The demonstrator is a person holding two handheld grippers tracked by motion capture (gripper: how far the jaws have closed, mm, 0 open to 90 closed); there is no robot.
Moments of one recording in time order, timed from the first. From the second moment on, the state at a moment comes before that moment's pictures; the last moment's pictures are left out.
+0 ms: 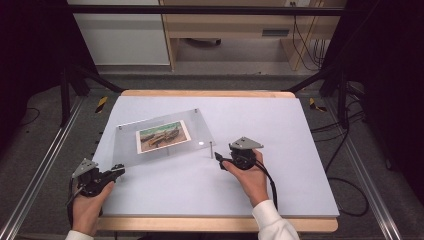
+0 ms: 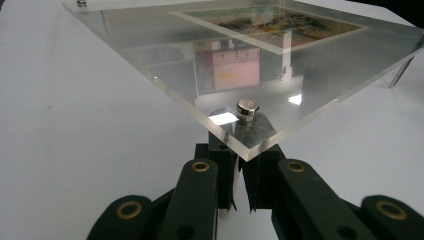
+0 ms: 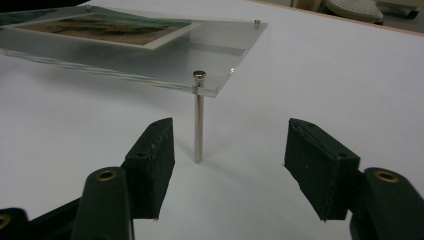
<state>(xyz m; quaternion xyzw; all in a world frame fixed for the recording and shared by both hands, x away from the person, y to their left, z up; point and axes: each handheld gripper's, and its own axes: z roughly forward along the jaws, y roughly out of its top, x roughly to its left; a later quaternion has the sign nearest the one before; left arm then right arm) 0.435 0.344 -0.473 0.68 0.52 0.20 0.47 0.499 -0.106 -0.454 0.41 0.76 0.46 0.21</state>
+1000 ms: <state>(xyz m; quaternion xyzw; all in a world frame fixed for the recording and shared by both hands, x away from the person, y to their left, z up) 0.434 0.344 -0.469 0.67 0.52 0.20 0.49 0.531 -0.073 -0.477 0.39 0.76 0.49 0.19</state>
